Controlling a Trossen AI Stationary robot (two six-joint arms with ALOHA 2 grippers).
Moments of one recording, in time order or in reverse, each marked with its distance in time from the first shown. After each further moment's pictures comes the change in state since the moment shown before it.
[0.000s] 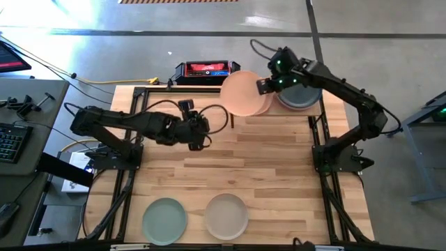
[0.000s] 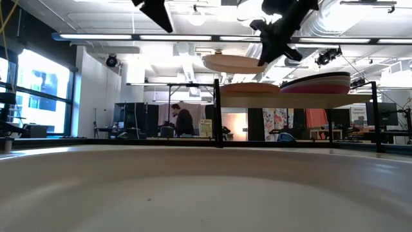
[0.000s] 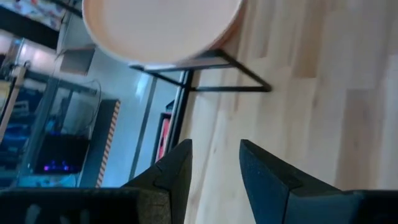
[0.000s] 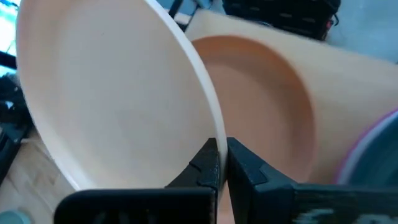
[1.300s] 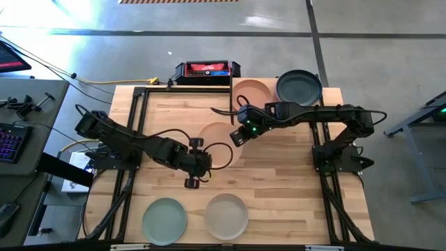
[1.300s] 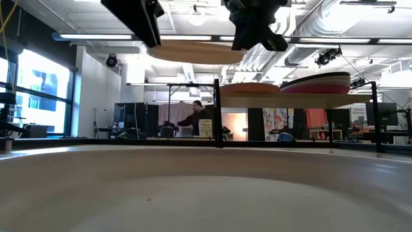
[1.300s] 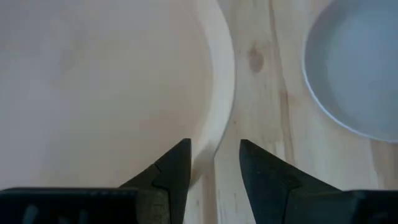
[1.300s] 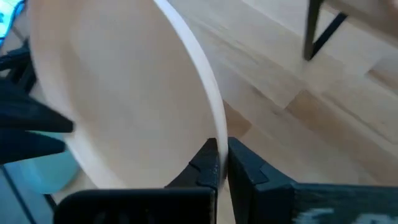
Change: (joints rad) left arm -0.217 0.077 -0.147 0.117 0.446 -0.200; right arm 0.615 0.134 0.000 0.052 0.165 0.344
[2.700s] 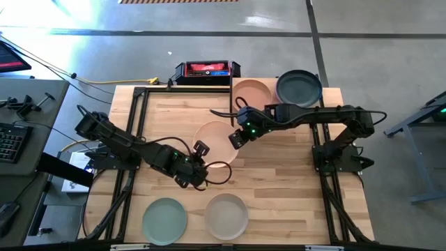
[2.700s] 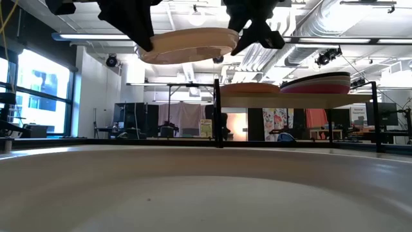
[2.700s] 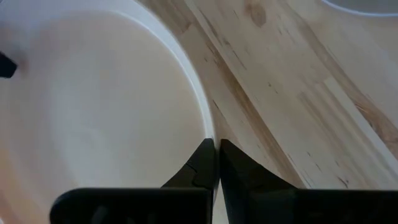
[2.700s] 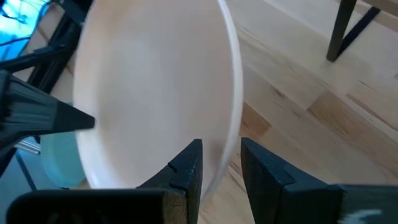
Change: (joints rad) left arm -0.073 0.013 -0.020 -0.016 -0.176 0.539; right arm 0.036 0.001 0.000 0.053 -0.016 0.019
